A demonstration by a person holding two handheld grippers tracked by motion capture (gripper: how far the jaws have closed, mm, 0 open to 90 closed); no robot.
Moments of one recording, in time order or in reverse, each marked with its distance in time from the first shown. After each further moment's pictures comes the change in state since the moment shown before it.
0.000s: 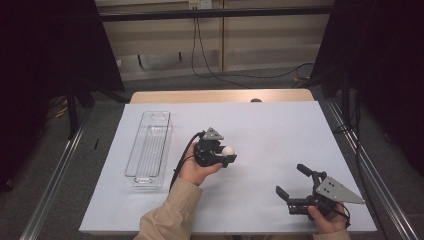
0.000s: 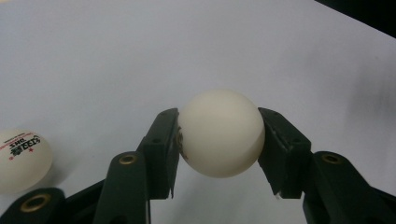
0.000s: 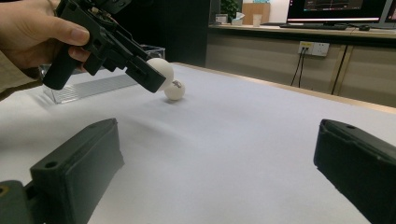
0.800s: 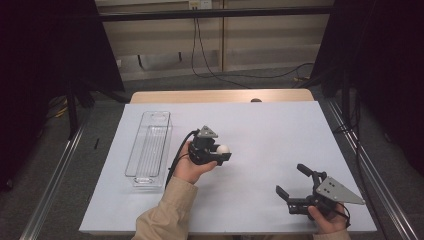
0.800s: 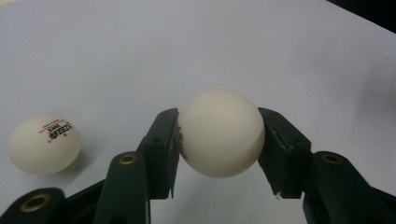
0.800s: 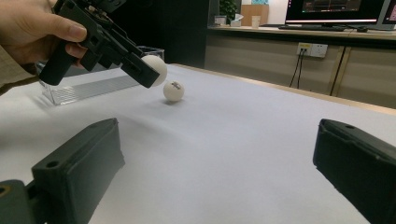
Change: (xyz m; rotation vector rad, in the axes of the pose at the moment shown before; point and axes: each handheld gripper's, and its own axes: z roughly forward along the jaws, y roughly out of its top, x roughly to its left) left arm 0.010 -0.001 -0.011 0.010 0.024 -0.019; right arm 0.000 0.000 0.000 -0.006 -0.004 0.000
